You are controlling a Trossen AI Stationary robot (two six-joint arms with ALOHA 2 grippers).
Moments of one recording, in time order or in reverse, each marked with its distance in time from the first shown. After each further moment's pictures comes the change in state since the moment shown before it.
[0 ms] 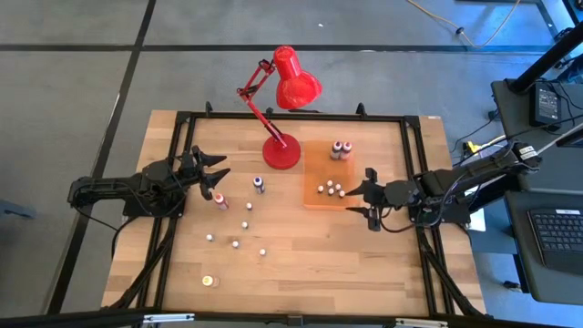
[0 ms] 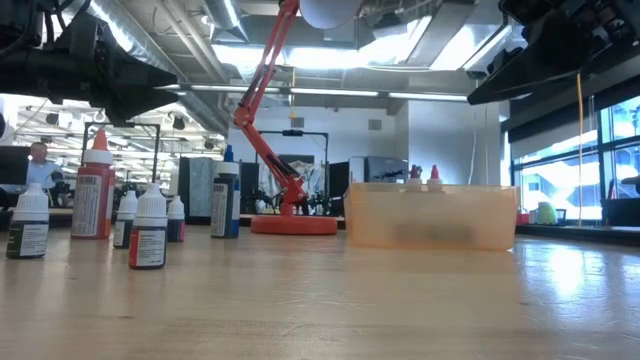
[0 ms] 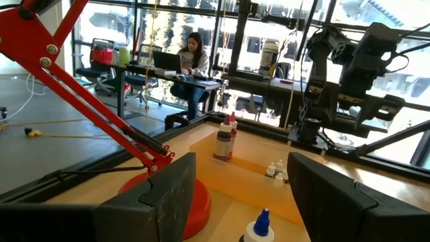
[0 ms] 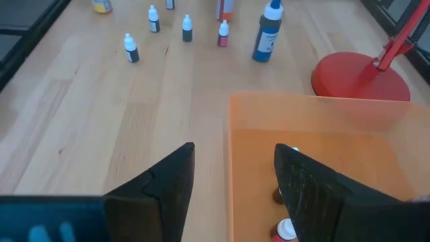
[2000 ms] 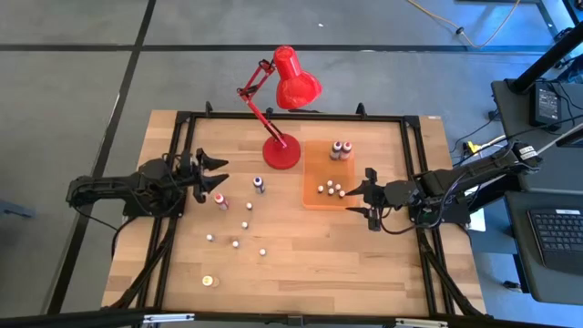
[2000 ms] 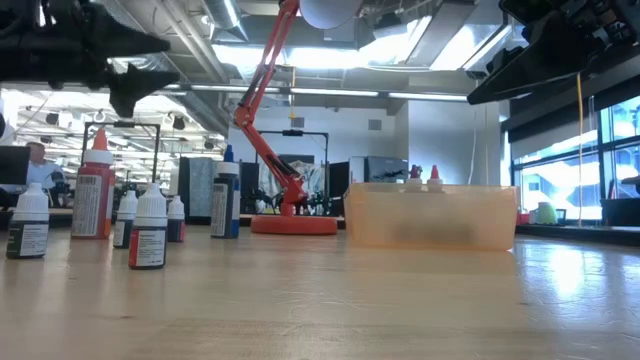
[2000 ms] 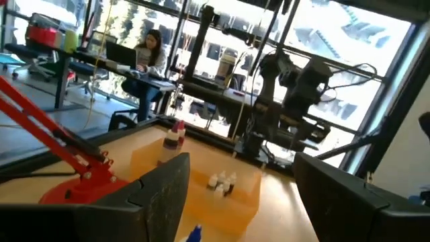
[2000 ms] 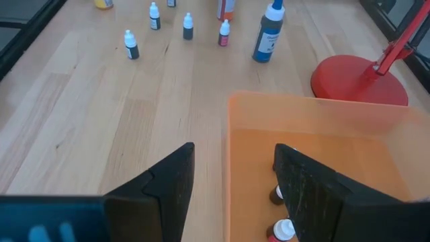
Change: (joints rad) left arm 0.000 0.035 0.043 0.052 0.162 -0.158; right arm 0.000 0.001 0.001 -0.002 0.000 -0.028
